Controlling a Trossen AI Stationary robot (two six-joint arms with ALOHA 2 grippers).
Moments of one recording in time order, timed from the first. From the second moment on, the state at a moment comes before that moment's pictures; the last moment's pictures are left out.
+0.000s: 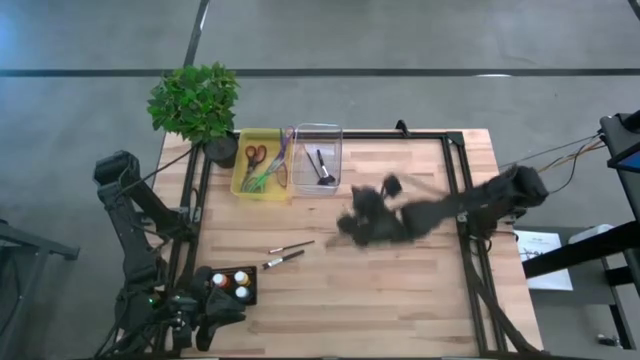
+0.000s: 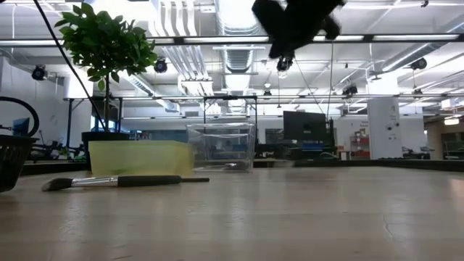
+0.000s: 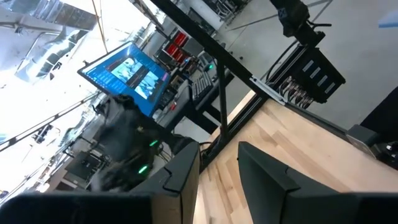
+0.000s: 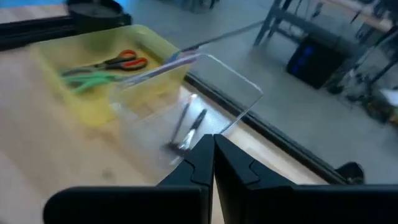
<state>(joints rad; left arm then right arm) -1.16 1.29 0.88 0.31 -1.06 0.75 0.23 1.59 1.22 -0.56 1.06 0.64</state>
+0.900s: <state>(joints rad) -1.16 1.29 0.88 0.30 -1.08 0.74 -0.17 1.48 0.97 -0.07 0.52 0.35</state>
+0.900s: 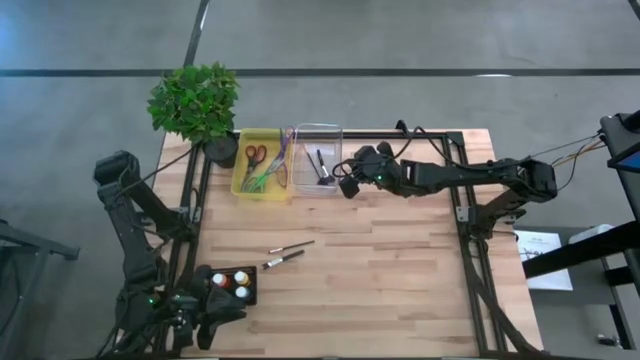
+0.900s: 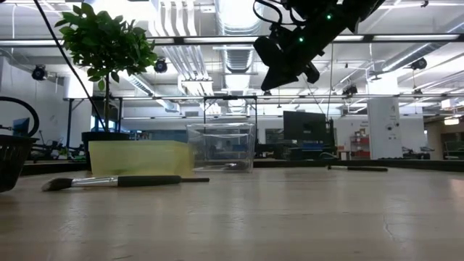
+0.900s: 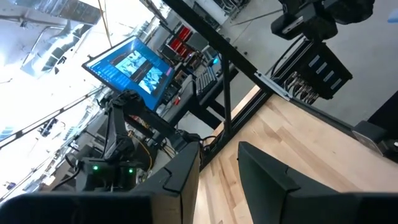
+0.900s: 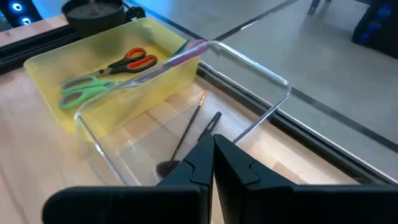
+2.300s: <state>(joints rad) -1.16 1.29 0.88 0.29 -1.08 0.74 -0.46 1.50 1.33 -1.08 0.36 0.44</state>
